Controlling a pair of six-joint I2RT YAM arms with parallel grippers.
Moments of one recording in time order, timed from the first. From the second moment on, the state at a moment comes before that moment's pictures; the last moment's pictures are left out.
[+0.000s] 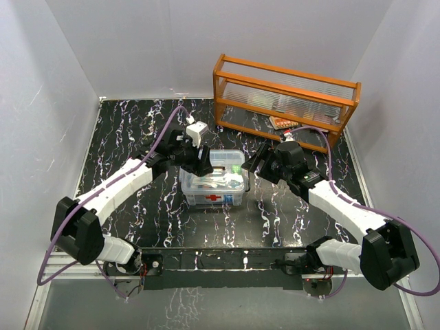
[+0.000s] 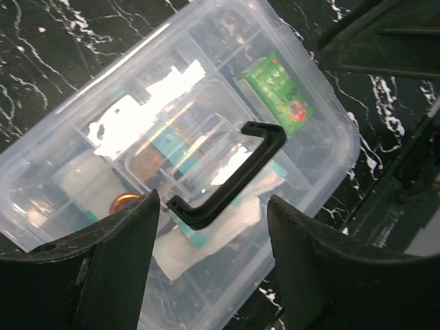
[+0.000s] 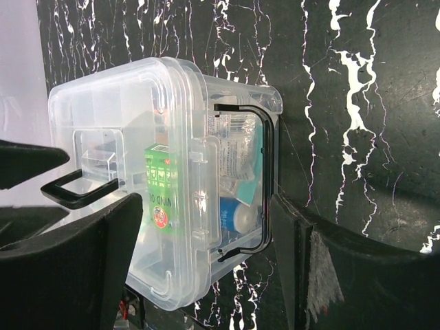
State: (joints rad) left arm -0.54 1.38 1.06 -0.40 0.40 -0.10; right arm 0.45 1.16 0.72 -0.14 -0.13 0.84
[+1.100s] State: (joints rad) left arm -0.67 1.43 1.05 -0.26 0.15 -0.03; right arm 0.41 1.16 0.60 0.01 -0.24 0.86
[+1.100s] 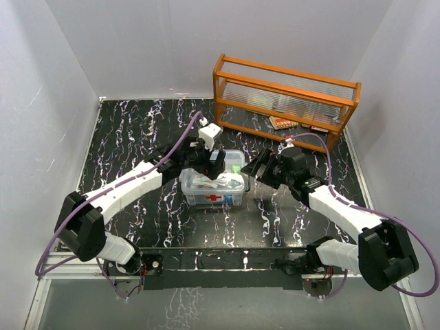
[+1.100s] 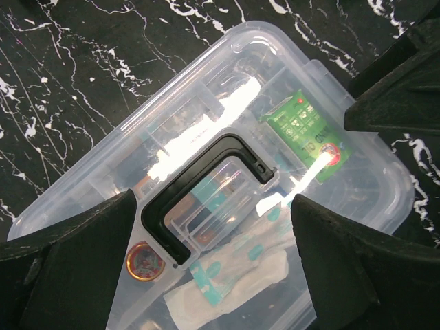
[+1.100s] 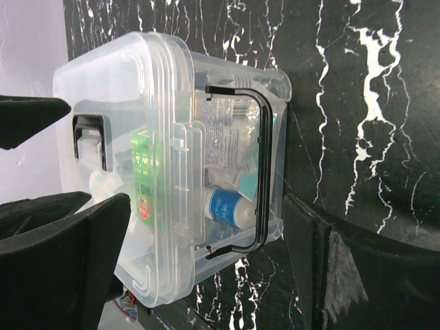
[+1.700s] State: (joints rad) left arm -0.77 1.40 0.98 -0.17 0.04 0.12; right arm 0.40 1.21 0.42 0.35 -0.35 1.01
